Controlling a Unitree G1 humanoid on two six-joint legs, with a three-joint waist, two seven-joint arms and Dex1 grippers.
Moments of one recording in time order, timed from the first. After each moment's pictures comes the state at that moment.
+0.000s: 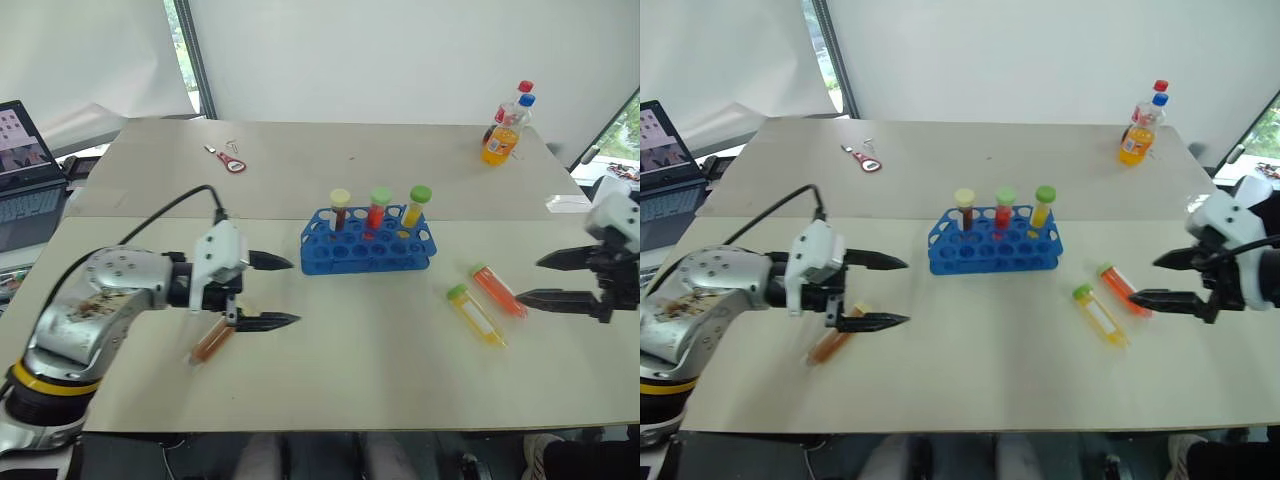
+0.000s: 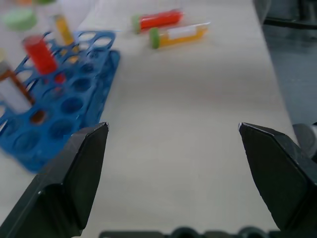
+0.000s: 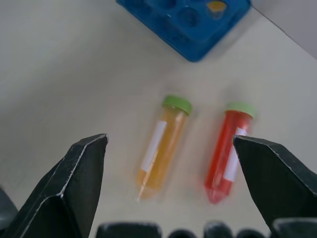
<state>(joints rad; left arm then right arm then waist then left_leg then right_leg) -0.43 0.83 -0.06 -0.43 -0.55 0.58 -1.14 -0.25 -1.31 -0.26 -0.22 0.50 0.89 1.19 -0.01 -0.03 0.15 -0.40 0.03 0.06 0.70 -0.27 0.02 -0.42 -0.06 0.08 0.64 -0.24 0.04</state>
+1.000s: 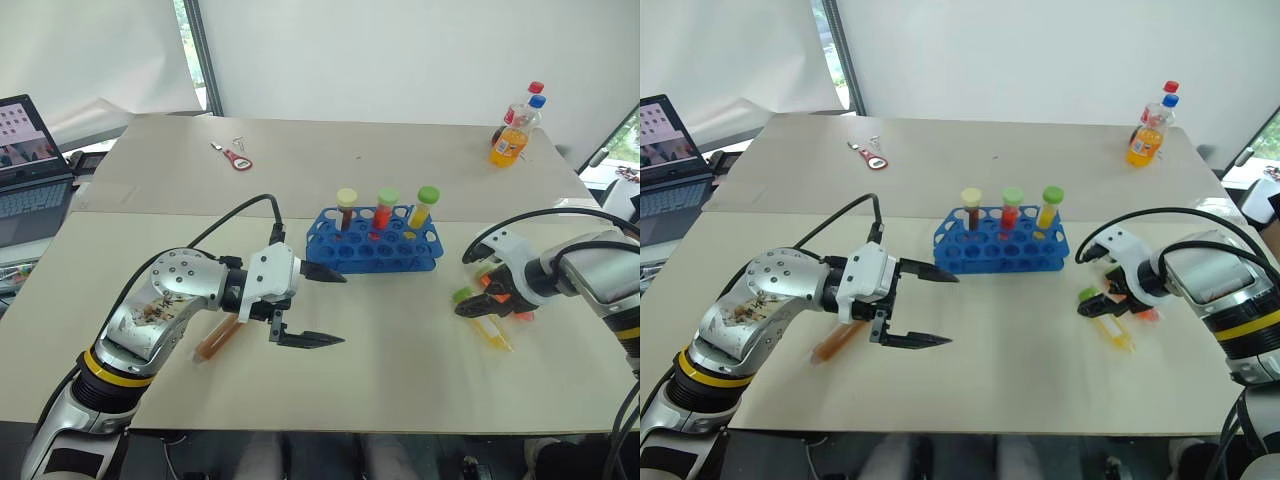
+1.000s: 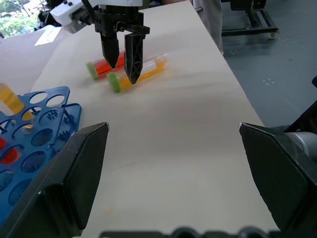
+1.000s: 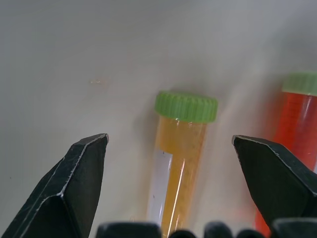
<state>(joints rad) -0.50 0.69 -0.22 -0.40 -0.45 0.42 -1.17 -0.77 -1.06 0.42 0.00 0.31 1.33 0.95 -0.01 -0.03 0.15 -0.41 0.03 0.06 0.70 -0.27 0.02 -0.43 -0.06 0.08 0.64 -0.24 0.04</state>
